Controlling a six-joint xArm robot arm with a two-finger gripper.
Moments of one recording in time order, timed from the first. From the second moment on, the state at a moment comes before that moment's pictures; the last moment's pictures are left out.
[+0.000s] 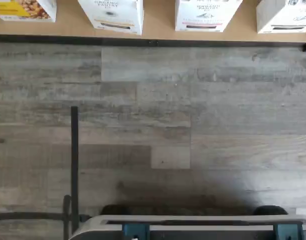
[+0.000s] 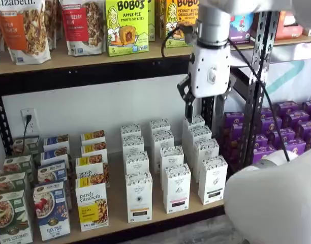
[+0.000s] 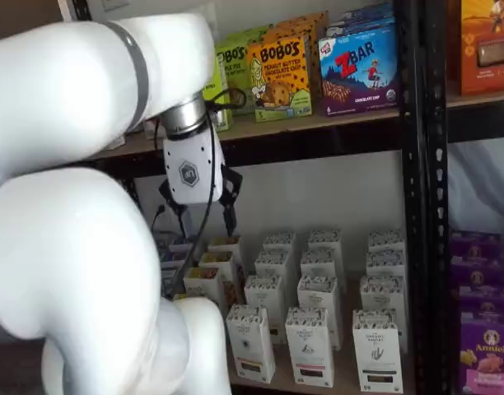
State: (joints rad) arm 0.22 -0.87 -0.59 0.00 1.44 0.23
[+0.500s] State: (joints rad) arm 0.26 -0.76 -0.50 0.01 1.19 0.27
